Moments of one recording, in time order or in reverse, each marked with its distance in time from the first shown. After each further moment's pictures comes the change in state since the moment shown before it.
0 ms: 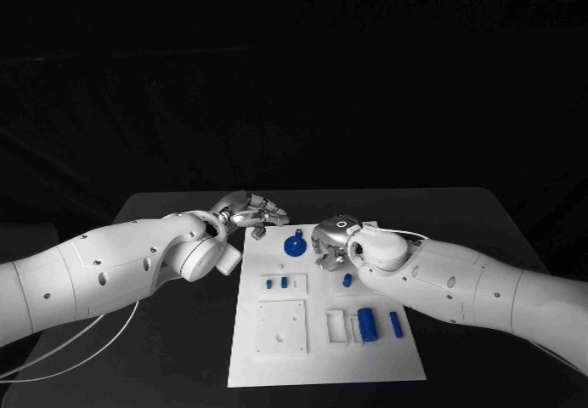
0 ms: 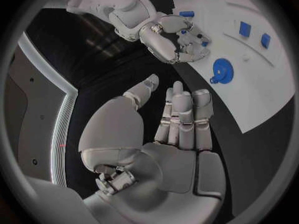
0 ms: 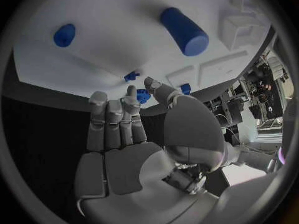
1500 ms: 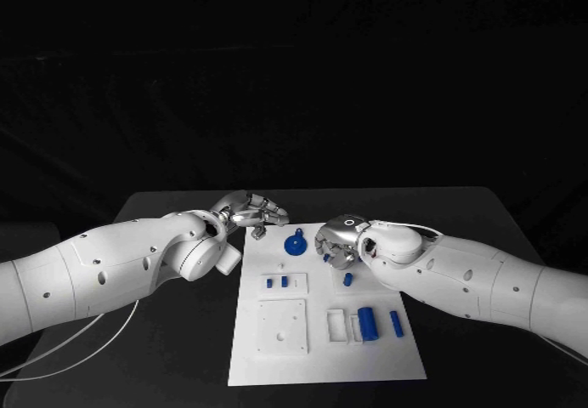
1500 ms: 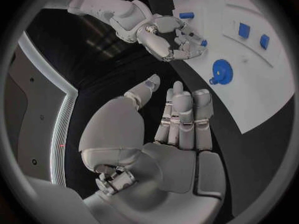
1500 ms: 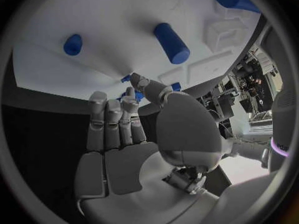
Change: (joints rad) left arm 0.000 -0.005 -0.001 0.004 -0.001 0.009 0.001; left_hand 0.013 0.013 0.009 -0.008 0.007 -0.011 0.006 -0.004 -0.002 0.006 0.000 -0.019 0.007 0.000 0.007 -0.004 0.004 0.000 0.001 -0.003 0.000 0.000; right arm 0.018 -0.049 0.001 0.019 0.057 0.031 0.137; right_hand 0.156 0.051 0.059 -0.133 0.006 -0.039 0.006 -0.010 -0.005 -0.030 0.022 -0.002 -0.003 -0.031 0.020 0.000 0.002 -0.003 -0.038 0.013 -0.012 0.001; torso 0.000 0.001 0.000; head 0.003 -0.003
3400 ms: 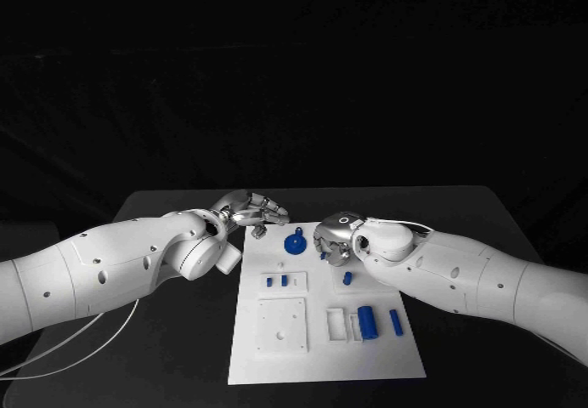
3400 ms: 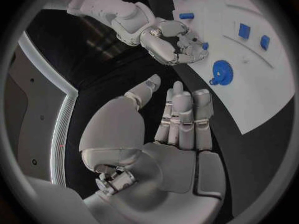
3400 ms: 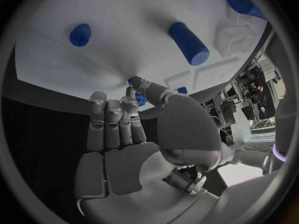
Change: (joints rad) left arm 0.000 0.003 0.000 -0.001 -0.004 0.002 0.000; left_hand 0.000 0.000 -0.003 -0.003 0.000 -0.004 -0.004 0.000 -0.002 0.001 0.000 -0.009 0.003 0.001 0.002 0.000 0.001 -0.001 0.000 0.000 0.000 0.000; right arm -0.001 0.050 -0.002 -0.064 -0.054 0.021 -0.008; right_hand -0.036 0.022 0.016 0.009 -0.006 0.019 -0.012 0.011 0.005 -0.003 -0.004 0.008 -0.001 -0.003 -0.003 0.007 0.000 0.000 0.000 0.000 0.007 -0.001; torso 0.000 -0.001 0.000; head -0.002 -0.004
